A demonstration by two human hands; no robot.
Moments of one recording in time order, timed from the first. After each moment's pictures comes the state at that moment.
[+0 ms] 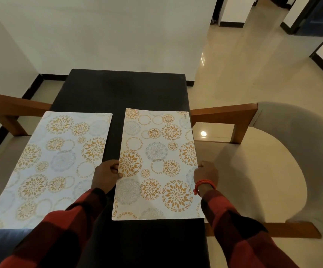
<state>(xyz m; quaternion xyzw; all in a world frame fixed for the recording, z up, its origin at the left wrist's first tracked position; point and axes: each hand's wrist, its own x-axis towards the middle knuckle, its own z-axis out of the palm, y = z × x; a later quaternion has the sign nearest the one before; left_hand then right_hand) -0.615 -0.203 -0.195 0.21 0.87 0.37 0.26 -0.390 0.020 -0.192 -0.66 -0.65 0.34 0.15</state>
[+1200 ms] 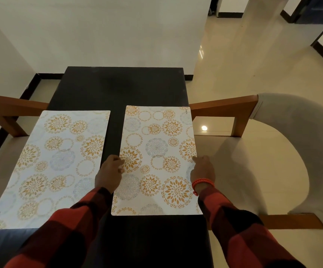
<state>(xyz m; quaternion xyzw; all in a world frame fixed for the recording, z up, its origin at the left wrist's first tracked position) -0.605 -0.193 -0.200 0.31 0.90 0.23 0.18 -0.383 0.016 -0.198 -0.55 -0.81 0.22 0.02</state>
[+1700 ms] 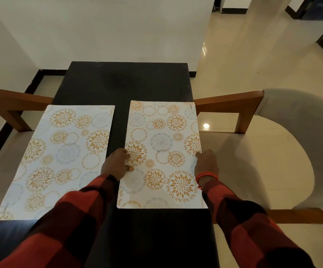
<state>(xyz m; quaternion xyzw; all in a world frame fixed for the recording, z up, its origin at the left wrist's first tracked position) -0.618 -0.184 -0.194 0.35 0.90 0.14 0.23 -0.388 0.015 -0.196 -0.52 -0.85 0.12 -0.04</state>
